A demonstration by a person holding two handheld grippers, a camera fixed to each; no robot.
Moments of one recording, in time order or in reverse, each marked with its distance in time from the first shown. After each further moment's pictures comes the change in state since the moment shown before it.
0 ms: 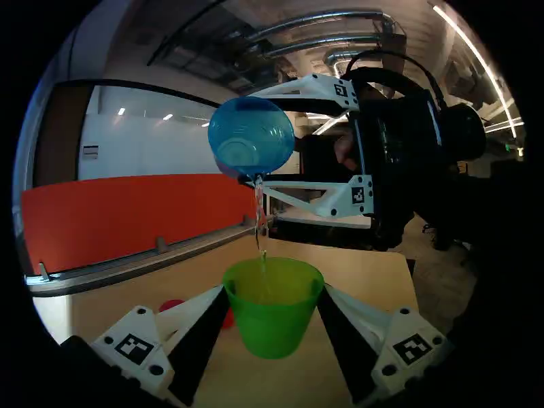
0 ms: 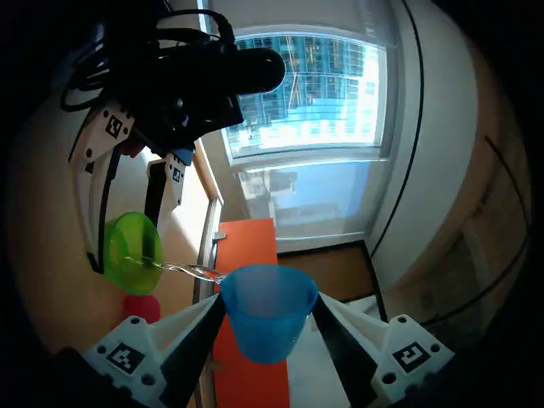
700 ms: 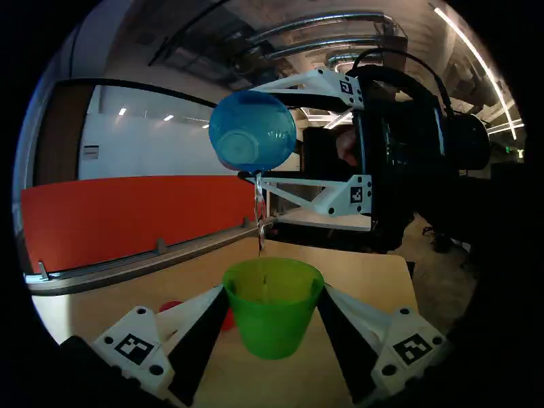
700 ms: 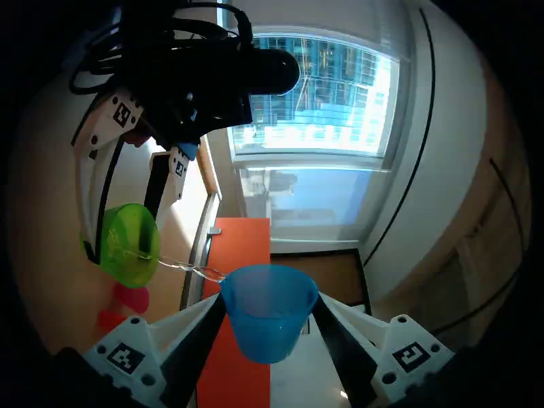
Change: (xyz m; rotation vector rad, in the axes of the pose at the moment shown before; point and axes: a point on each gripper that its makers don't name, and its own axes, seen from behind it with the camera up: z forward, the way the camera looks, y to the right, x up) left arm 0.002 -0.002 0.001 0.000 0.010 -0.006; right arm 0.006 0.008 0.002 -0.013 -0.002 -0.094
